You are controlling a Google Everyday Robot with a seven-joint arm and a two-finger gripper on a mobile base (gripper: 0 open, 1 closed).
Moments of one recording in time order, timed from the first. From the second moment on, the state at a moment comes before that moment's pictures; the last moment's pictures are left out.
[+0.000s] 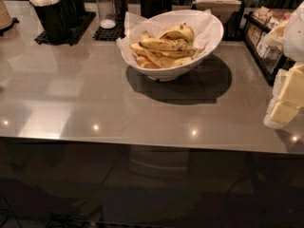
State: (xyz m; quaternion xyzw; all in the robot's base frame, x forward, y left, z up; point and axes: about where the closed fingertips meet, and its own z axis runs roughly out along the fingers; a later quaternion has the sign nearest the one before) arm 0.438 -0.216 0.977 -0.60 0.78 -0.04 0.16
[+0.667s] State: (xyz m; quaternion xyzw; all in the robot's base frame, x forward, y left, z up) arm 0.465 -0.198 0.982 -0.63 0.75 -0.02 0.17
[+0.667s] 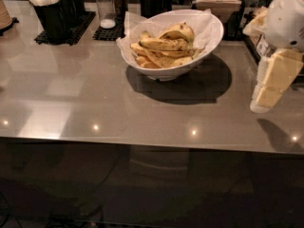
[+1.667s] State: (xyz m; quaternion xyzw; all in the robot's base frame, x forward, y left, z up) arm 0.551 -0.138 0.990 -0.69 0.69 0.03 0.21
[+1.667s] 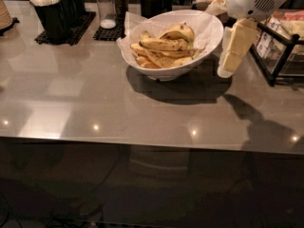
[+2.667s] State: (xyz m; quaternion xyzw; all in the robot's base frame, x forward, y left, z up) arm 0.627 -0.118 0.983 -0.71 0.66 0.06 0.22
